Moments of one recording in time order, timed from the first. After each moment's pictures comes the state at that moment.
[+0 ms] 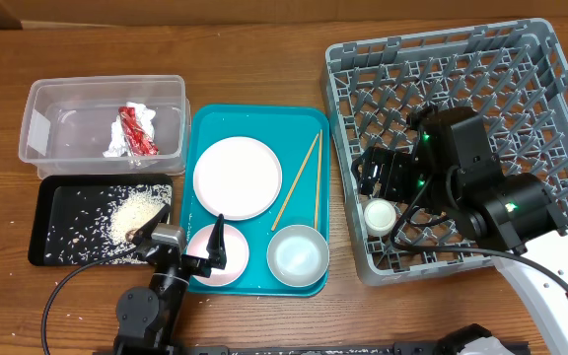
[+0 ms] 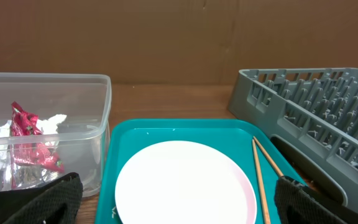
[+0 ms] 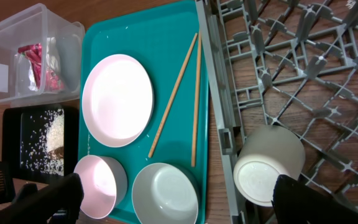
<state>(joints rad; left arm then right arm) -0.14 0.02 0.01 -0.07 0.09 -0.12 0.39 1.20 1.27 -1.02 -0.17 0.57</state>
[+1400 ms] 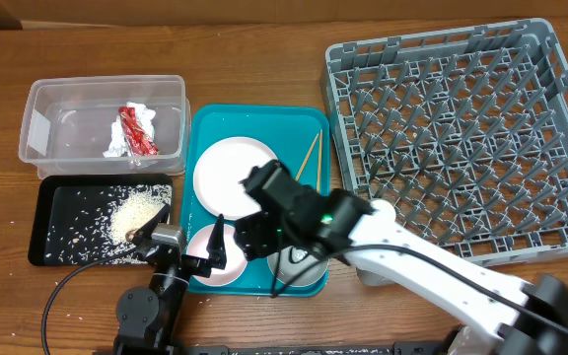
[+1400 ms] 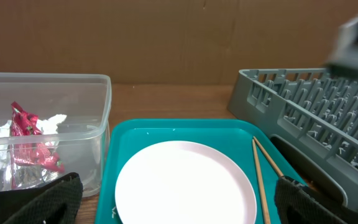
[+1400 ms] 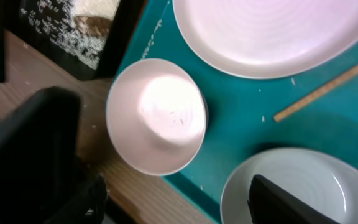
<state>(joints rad) -0.14 0.02 0.01 -0.07 0.09 -0.12 0.95 1.64 1.27 -0.68 -0.18 0.57</state>
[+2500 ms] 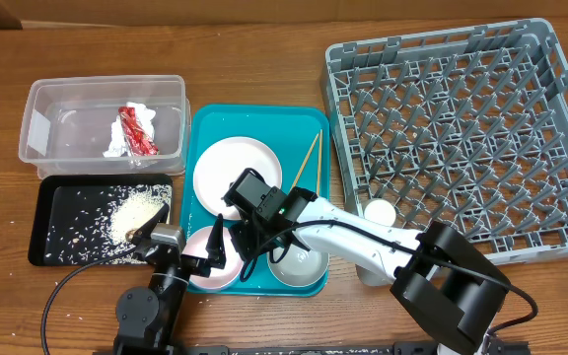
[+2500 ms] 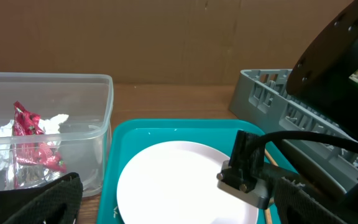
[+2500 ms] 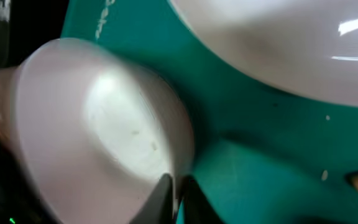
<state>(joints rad) -0.14 0.02 0.01 -0.07 0.09 -0.12 0.94 1.93 1.27 -0.53 -0.33 0.52</state>
